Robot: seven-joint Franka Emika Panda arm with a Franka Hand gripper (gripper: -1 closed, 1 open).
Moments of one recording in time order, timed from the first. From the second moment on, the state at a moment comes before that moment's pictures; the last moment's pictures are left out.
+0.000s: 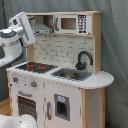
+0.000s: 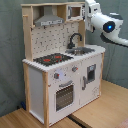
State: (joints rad) arm -0.77 -1.08 0.90 -2.07 -0.79 2.76 0.49
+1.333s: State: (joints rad) arm -0.59 -1.12 0.89 -2.16 -0.79 2.60 0.79
